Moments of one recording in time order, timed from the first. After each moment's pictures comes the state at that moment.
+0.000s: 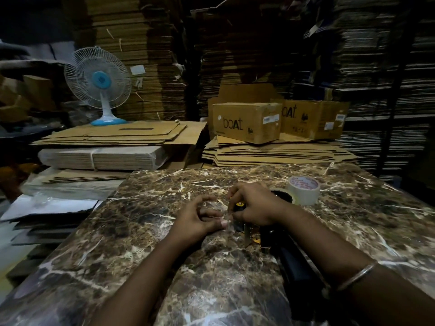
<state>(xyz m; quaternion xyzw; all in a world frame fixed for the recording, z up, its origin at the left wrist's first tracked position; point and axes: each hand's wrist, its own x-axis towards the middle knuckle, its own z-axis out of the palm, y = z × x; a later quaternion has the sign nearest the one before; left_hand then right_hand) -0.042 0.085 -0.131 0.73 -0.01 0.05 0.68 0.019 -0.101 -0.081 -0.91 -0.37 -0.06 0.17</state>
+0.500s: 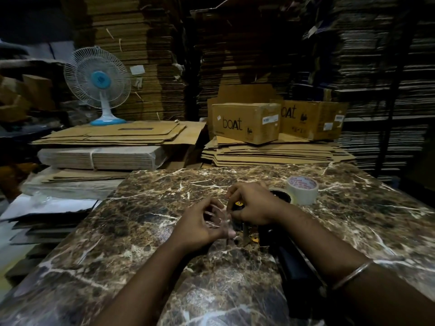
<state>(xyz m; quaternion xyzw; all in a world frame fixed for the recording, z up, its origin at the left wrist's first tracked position) -0.054 0.079 -0.128 0.85 -0.07 0.10 0.50 0.019 -0.100 -0.083 -0.92 -0.36 -0.07 0.17</state>
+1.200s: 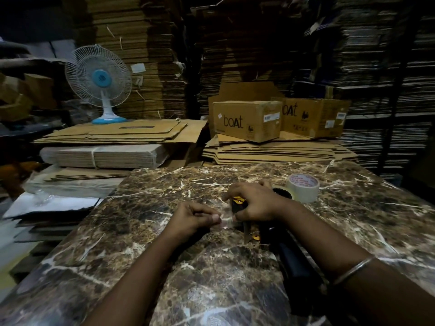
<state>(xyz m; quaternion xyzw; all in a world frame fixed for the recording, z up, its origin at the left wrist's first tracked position) -0.033 0.098 -0.143 0.72 -0.02 0.04 0.70 0.022 -0.104 -0.082 -0.93 -0.35 -0.01 0.14</state>
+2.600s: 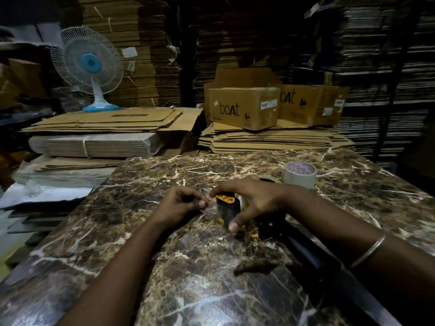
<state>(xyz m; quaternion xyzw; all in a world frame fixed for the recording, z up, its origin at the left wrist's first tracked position) -0.015 0.122 -0.148 0.74 -0.07 0.04 0.67 0.010 -0.115 -0.069 -0.86 -0.44 0.17 0.18</state>
